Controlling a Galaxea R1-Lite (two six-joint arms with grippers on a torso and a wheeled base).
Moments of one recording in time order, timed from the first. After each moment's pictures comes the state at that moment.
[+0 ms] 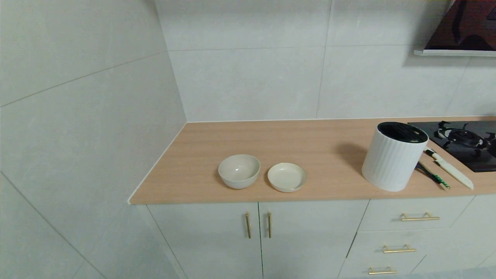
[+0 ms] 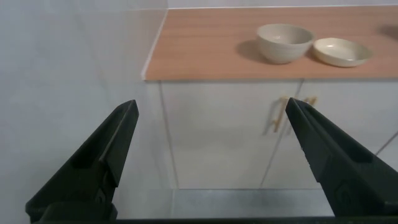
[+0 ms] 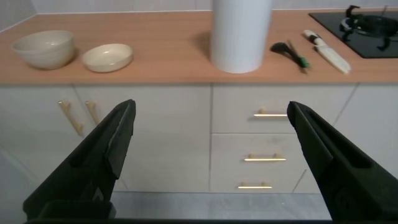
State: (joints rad) left arm 0.01 0.00 0.00 0.00 0.01 0.00; right arm 0.00 0.00 0.00 0.00 0.03 0.00
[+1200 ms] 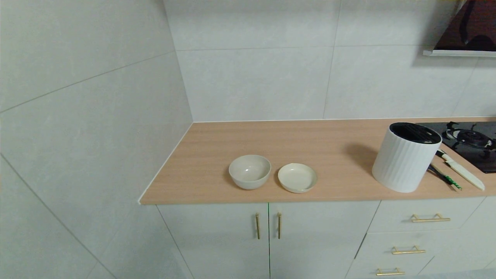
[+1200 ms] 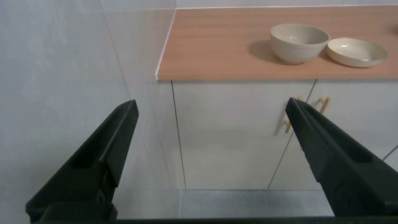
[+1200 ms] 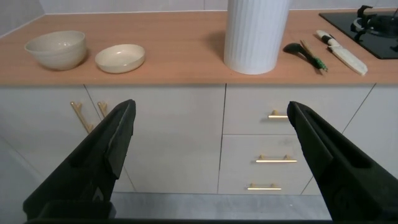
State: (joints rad) left arm 0.01 0.00 0.00 0.00 0.01 0.00; right arm 0.00 0.00 0.00 0.00 0.03 0.00
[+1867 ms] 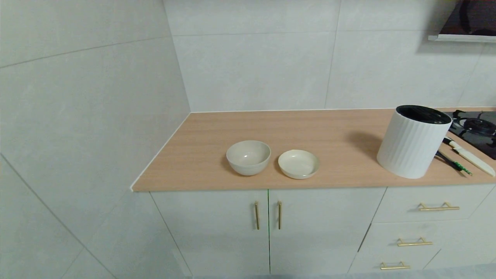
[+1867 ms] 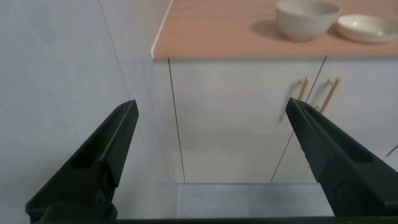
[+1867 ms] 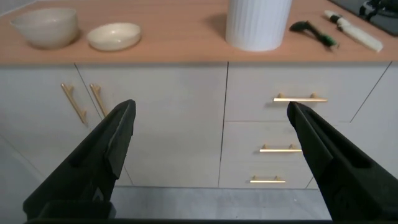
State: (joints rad) left arm 0.01 0.00 0.00 0.00 0.01 0.00; right arm 0.00 0.00 0.00 0.00 0.03 0.00
